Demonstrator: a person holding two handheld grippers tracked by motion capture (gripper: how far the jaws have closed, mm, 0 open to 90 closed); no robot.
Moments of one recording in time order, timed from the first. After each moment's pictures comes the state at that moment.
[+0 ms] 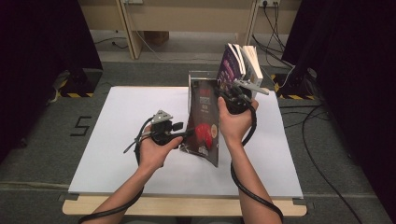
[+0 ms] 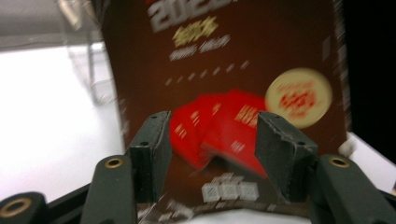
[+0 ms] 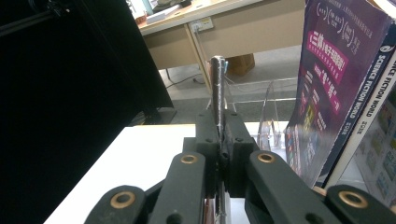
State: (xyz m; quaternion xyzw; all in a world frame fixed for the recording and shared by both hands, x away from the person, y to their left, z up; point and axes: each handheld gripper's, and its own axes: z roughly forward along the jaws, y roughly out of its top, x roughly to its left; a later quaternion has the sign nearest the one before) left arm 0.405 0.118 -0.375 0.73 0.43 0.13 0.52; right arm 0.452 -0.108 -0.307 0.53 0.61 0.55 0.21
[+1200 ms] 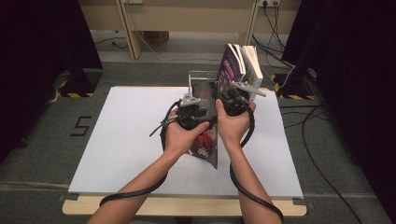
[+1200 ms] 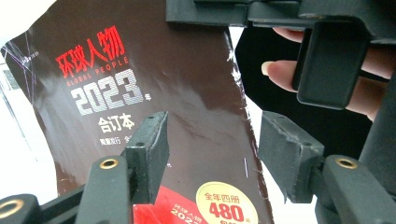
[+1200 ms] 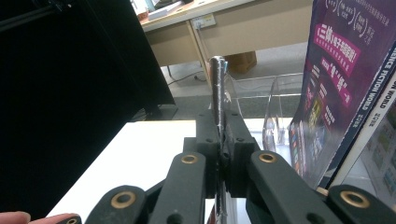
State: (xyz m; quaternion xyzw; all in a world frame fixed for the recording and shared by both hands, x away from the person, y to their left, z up) left arm 0.427 0.054 -0.339 0.73 0.41 0.13 0.53; right arm 0.449 -0.103 -0.311 0.53 0.61 0.55 0.20
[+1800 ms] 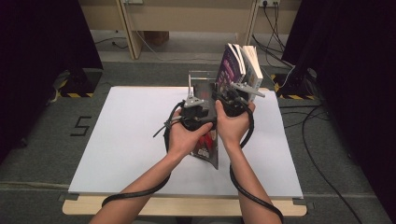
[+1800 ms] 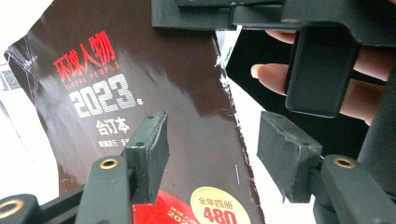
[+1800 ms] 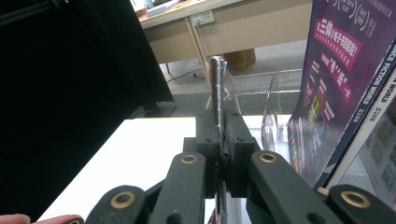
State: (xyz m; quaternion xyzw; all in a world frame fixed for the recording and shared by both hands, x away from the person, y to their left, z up) left arm 0.426 0.046 -0.341 0.74 0.41 0.13 0.52; right arm 0.450 -0.102 -0.314 0.53 0.62 0.54 0.20
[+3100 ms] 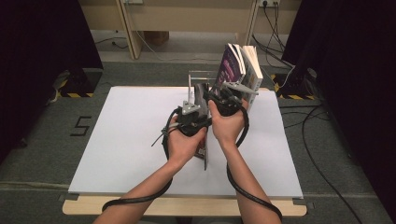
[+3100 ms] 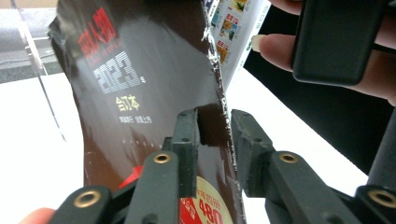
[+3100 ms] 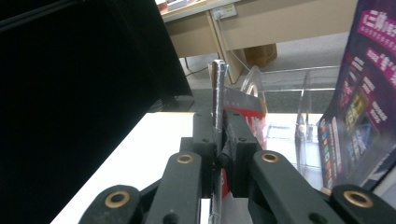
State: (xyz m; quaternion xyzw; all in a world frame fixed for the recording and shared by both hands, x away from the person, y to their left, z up) left arm 0.409 0.055 -0.348 0.72 0.45 0.16 0.50; right arm 0.449 -0.086 -0.311 0.50 0.64 0.56 0.17
